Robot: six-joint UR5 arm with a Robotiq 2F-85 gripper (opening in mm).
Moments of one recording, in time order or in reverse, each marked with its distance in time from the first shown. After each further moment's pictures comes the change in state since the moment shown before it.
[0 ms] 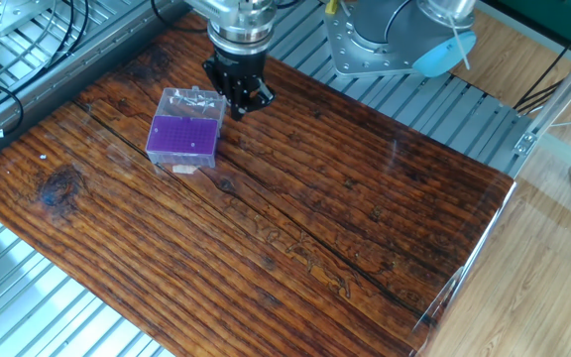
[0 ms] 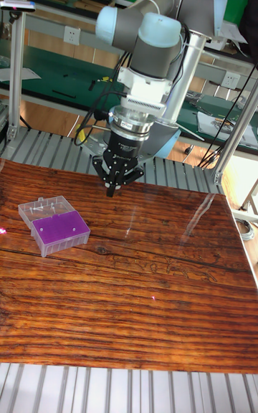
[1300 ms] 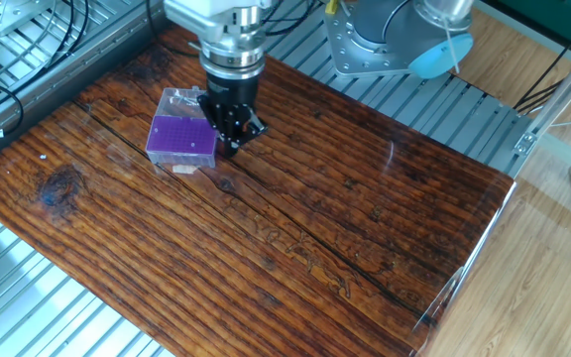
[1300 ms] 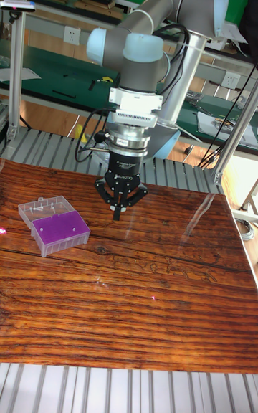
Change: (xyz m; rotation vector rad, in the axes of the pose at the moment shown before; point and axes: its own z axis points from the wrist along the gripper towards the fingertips) arm -0.045 0.022 0.034 -0.108 -0.163 0.083
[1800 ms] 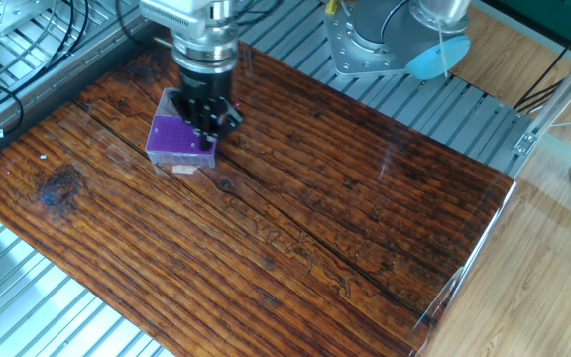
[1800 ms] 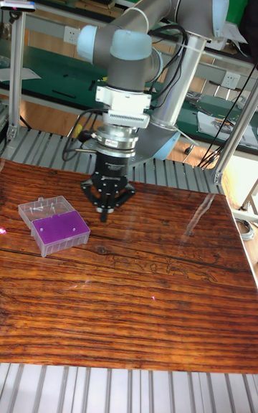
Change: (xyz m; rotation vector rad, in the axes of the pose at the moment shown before) arm -0.013 -0.023 0.002 0.000 0.021 -0.122
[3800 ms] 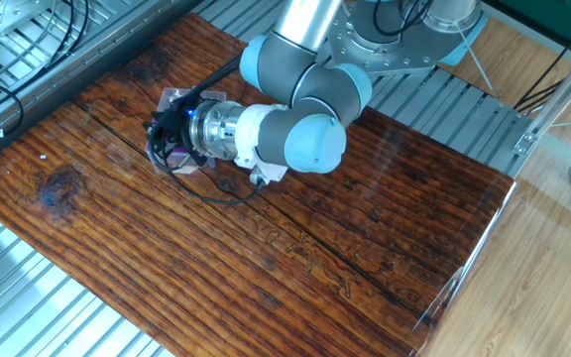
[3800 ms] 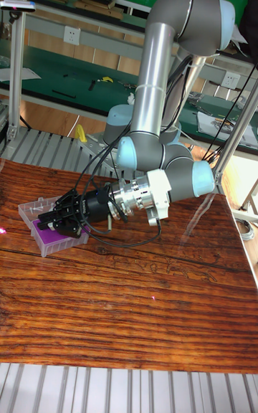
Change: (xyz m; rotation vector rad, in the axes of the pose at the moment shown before) arm 0.001 -0.151 0.016 0.685 1.106 -1.616
